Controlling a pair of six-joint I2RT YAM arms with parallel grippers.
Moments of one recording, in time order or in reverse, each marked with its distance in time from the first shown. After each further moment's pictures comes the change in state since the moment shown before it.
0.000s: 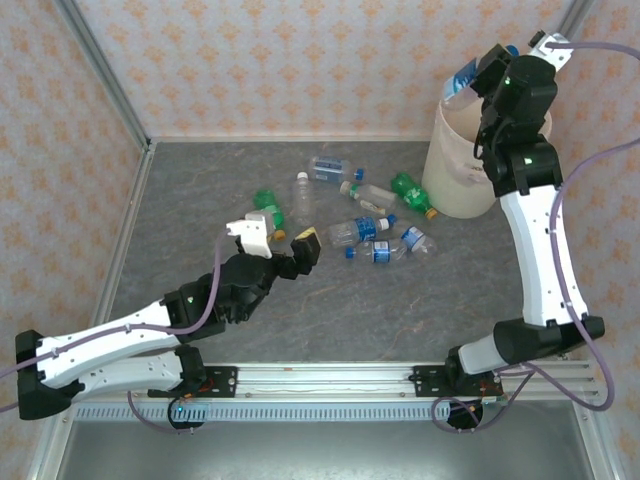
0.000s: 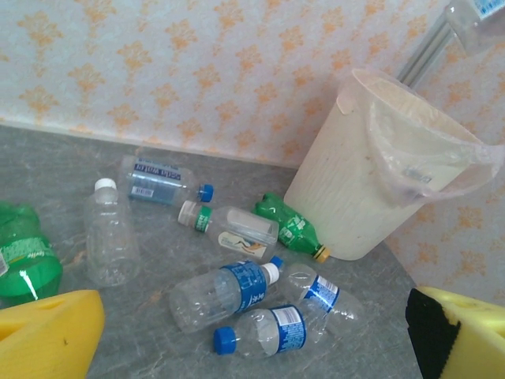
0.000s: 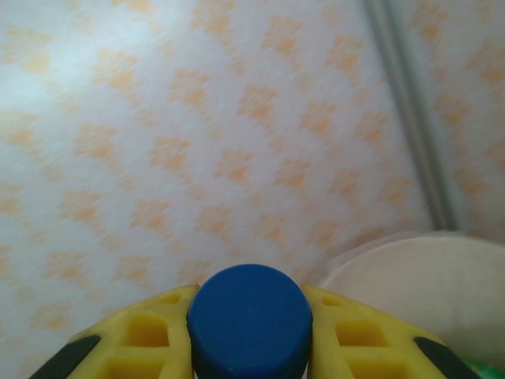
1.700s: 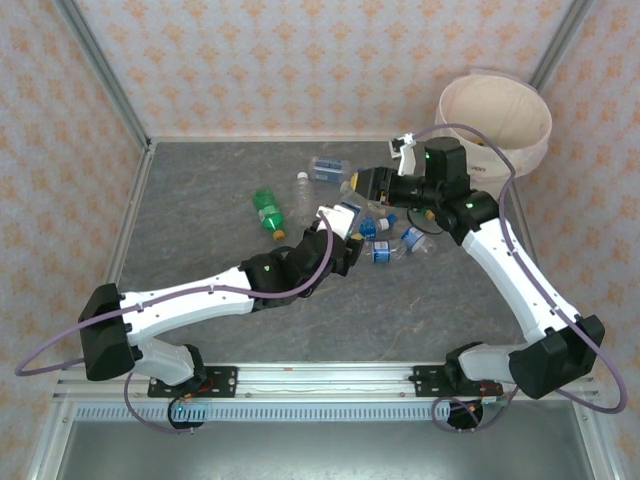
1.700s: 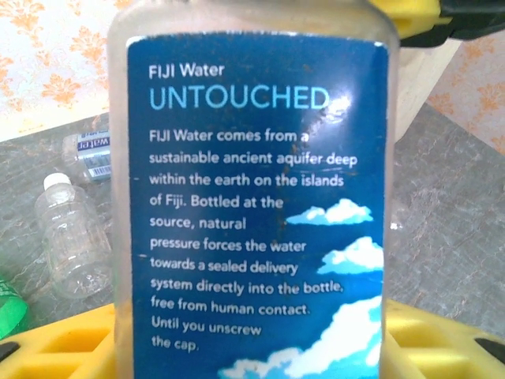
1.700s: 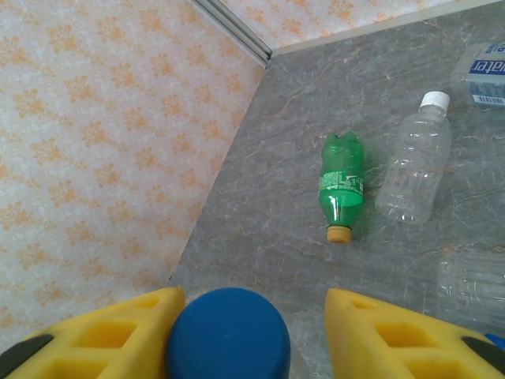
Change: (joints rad) left arm 0.014 0.507 0.320 -0.096 0.134 0.271; right arm 0.211 -0.185 -0.622 -0.056 -1.076 0.140
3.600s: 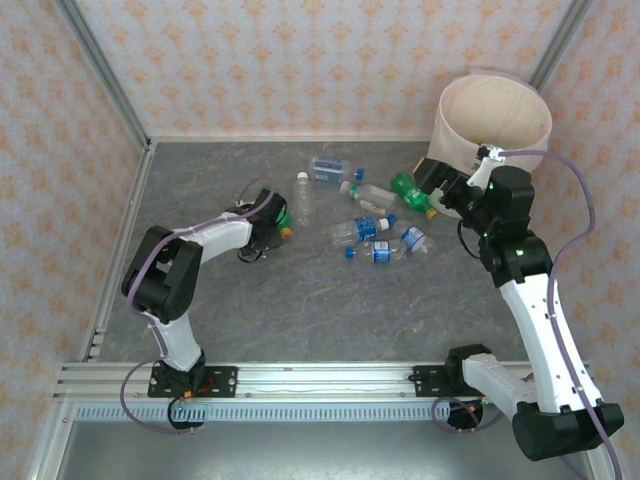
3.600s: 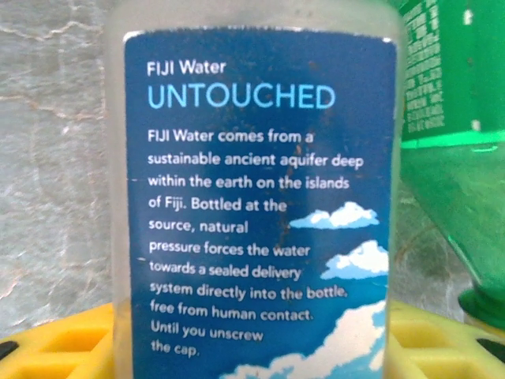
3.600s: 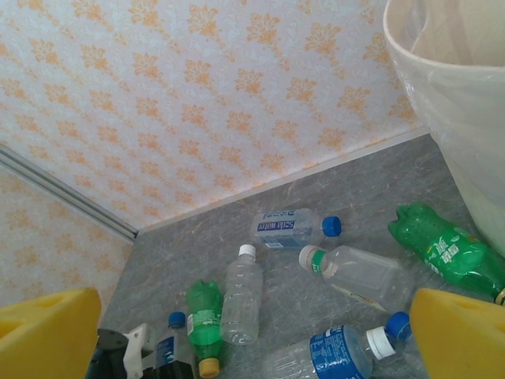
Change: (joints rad) left arm 0.689 0.375 -0.056 -0.288 0.314 -0.430; right arm -0.229 -0.333 -0.178 0.046 0.404 0.010
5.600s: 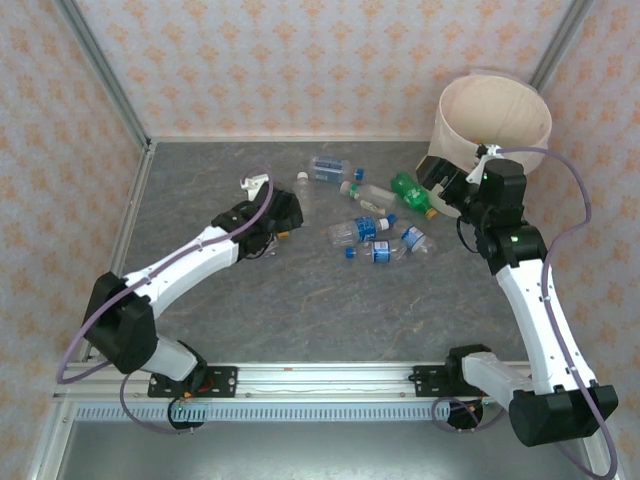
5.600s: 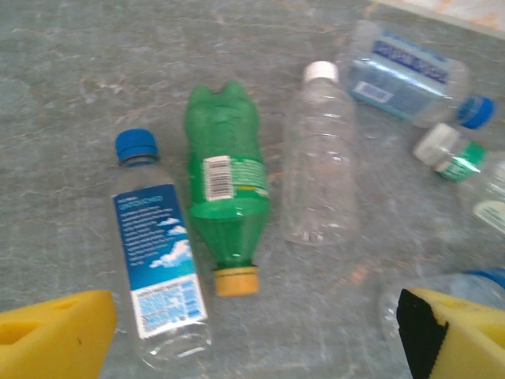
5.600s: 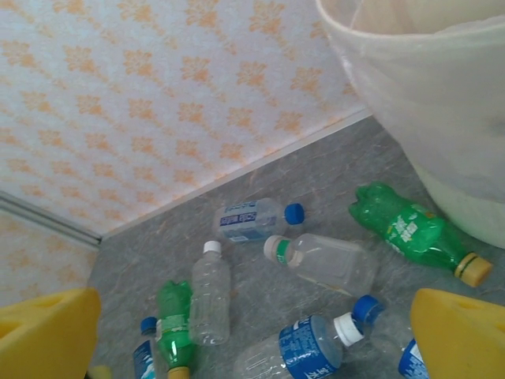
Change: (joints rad) left arm -0.162 -0.287 0.056 0.006 -0.168 0.020; right arm -0.031 0.073 0.013 -0.037 0.033 0.022
